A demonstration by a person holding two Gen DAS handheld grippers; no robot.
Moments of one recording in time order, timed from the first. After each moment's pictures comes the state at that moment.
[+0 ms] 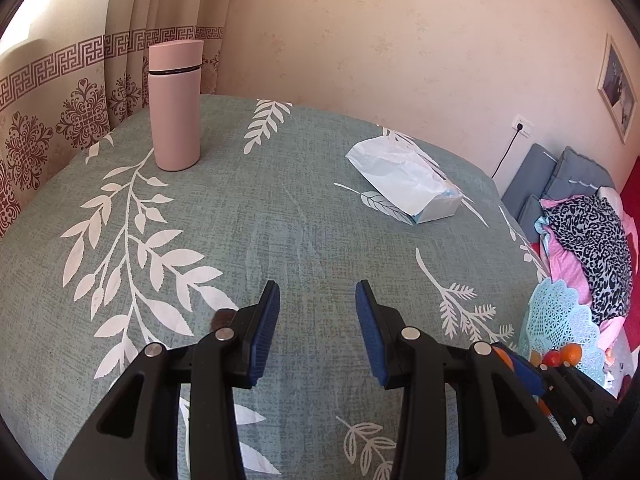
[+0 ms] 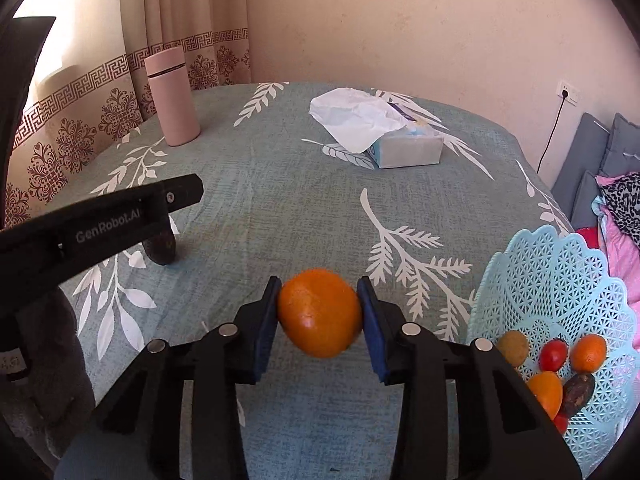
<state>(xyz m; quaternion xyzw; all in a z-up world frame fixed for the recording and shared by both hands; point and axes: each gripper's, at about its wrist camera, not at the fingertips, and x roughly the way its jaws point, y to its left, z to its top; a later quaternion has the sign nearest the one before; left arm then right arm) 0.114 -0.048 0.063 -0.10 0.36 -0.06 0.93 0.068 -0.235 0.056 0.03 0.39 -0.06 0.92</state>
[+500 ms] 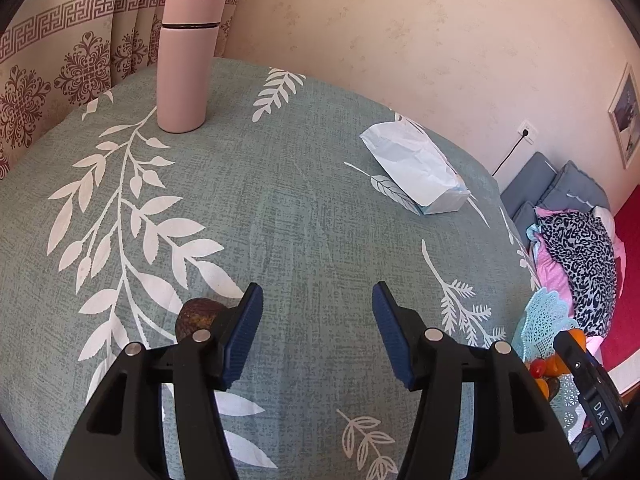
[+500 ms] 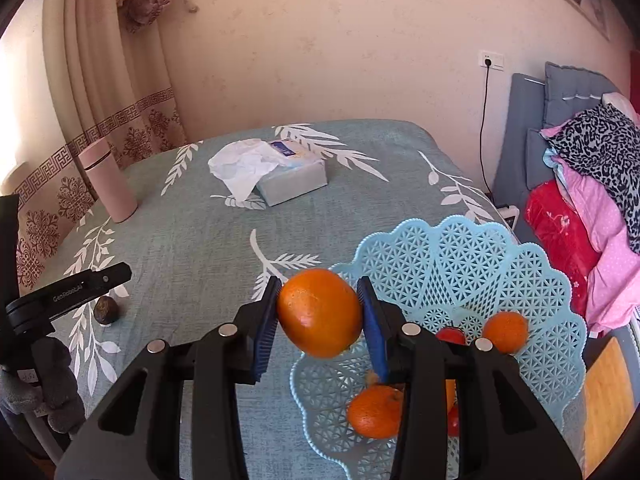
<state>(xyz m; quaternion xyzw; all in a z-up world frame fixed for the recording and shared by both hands) 0.127 -0.029 0.051 -0.15 0.40 -0.07 0.90 0.021 -0.329 0.084 0.13 0.33 -0.17 0.92</state>
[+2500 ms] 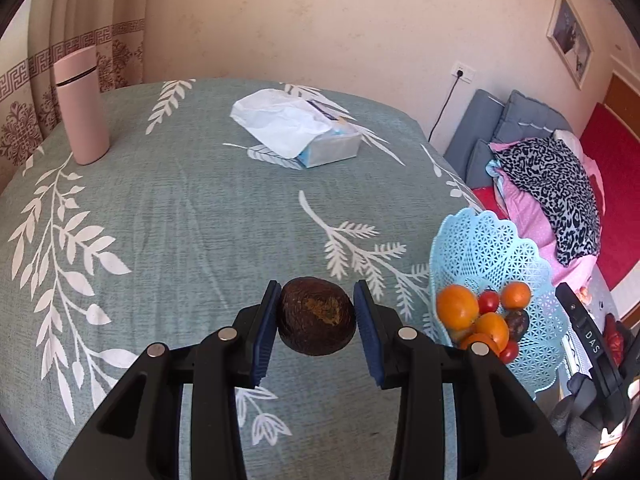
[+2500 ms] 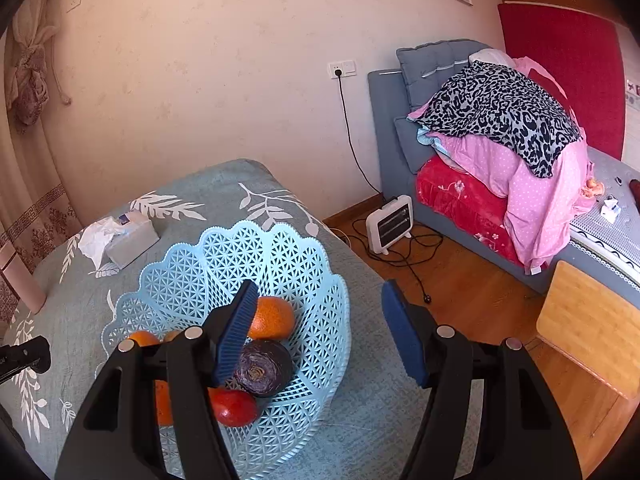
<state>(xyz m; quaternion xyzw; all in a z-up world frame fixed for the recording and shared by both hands) 0.083 -0.145 0.072 -0.04 0.40 -0.18 0.90 -0.100 -0.420 0.065 0.19 0.23 -0.36 0.89</state>
